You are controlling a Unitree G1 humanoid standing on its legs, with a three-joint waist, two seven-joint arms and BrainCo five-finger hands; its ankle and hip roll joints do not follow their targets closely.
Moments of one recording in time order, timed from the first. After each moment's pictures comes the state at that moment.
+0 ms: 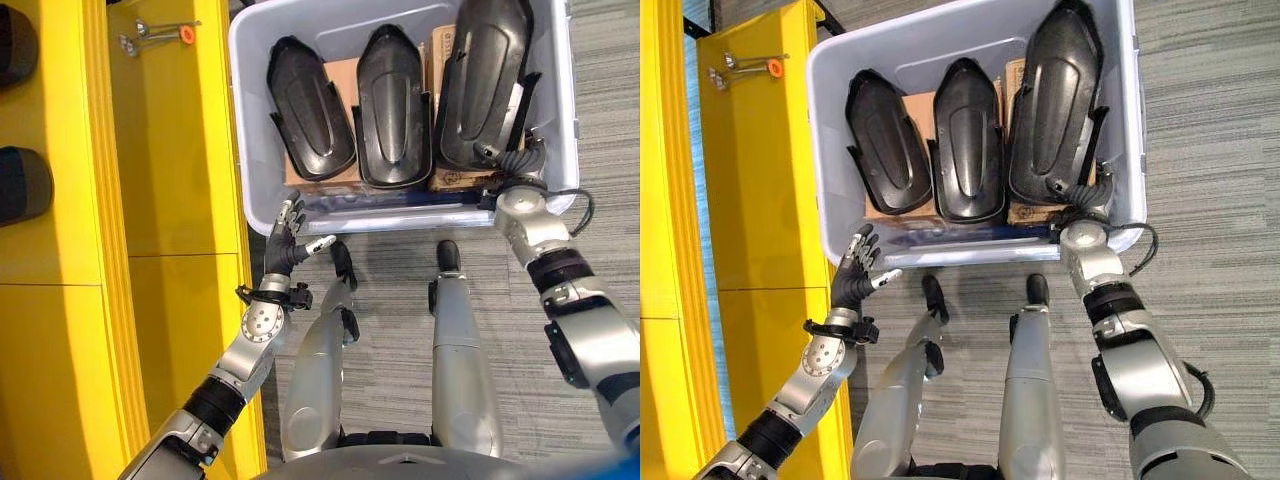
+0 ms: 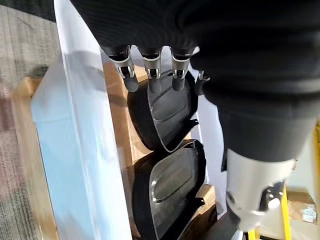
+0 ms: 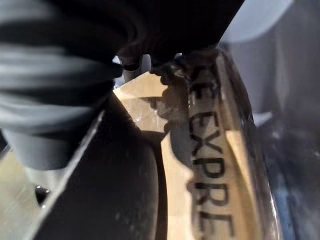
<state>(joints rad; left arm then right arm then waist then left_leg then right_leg) -0.17 0.37 -0.45 0.18 -0.42 -0.40 0.35 -0.88 -0.50 0.22 0.79 0.47 0.16 -0.56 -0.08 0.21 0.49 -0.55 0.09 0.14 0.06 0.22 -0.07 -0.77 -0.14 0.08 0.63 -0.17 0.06</state>
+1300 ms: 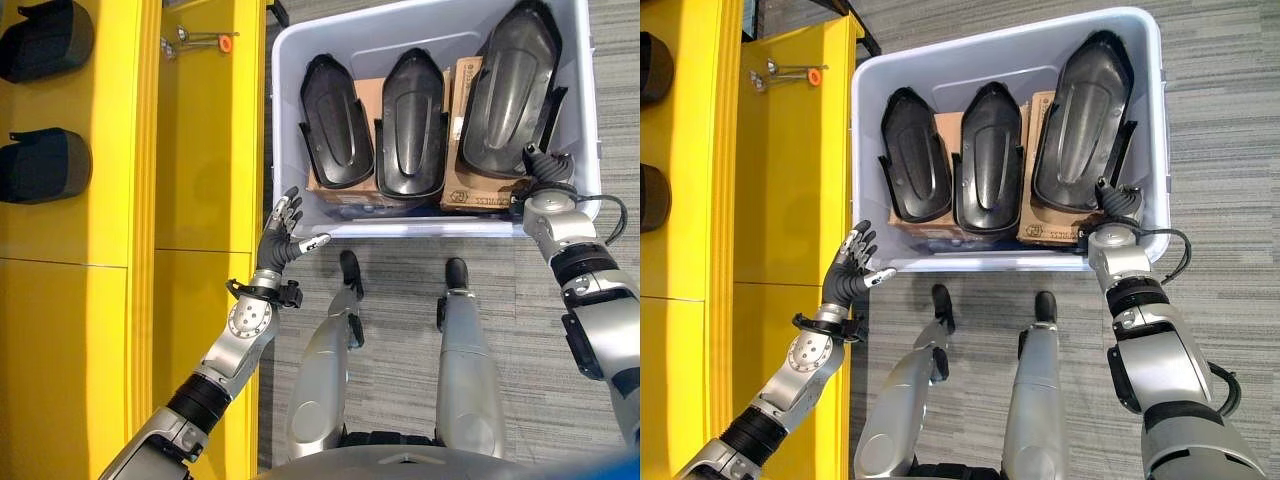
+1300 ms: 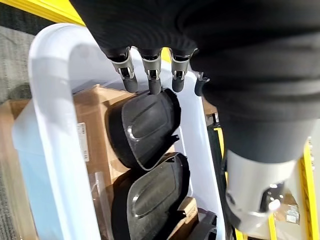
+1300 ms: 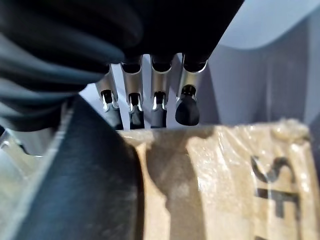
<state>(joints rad) -0.17 0.45 -0.44 0.14 -0.46 -0.37 0.28 -0.89 -0.57 0.23 0.92 0.37 0.22 -0.52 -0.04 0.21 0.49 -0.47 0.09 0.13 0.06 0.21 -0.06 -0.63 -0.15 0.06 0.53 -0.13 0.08</state>
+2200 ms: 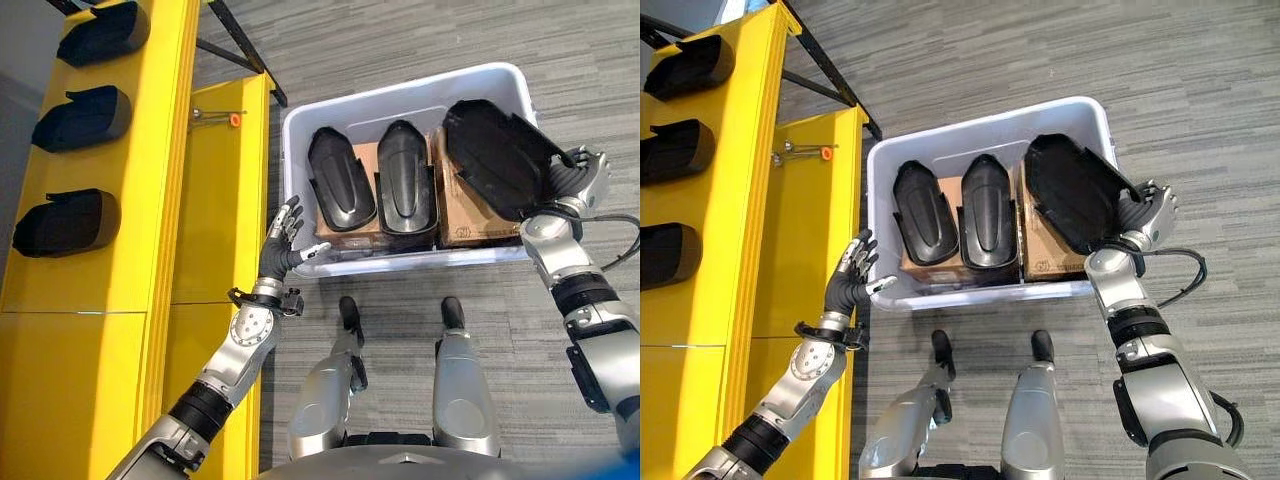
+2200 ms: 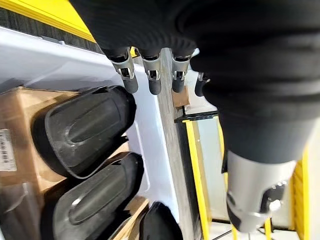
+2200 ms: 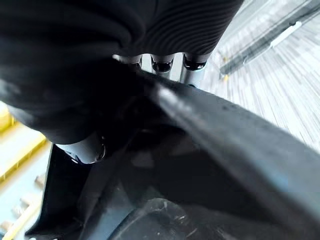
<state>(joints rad) -0.14 0.42 -0.45 0.15 -0.46 -0.38 0.28 -0.71 -0.58 0.20 0.76 0.09 0.09 -0.88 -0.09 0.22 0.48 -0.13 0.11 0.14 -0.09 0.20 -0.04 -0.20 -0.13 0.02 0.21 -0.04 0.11</state>
